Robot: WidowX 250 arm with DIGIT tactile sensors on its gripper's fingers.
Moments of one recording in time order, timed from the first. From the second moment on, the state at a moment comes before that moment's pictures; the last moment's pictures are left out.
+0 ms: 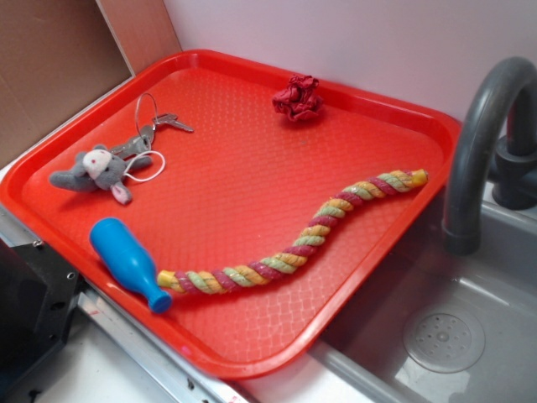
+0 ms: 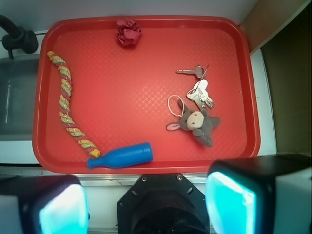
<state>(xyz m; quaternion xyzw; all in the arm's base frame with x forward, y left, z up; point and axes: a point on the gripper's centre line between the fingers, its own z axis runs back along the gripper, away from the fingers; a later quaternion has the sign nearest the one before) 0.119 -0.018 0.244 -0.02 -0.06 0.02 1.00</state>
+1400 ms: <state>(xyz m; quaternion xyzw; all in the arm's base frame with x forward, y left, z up) 0.178 -0.139 0.153 0.01 -0.08 -0.22 0.97</state>
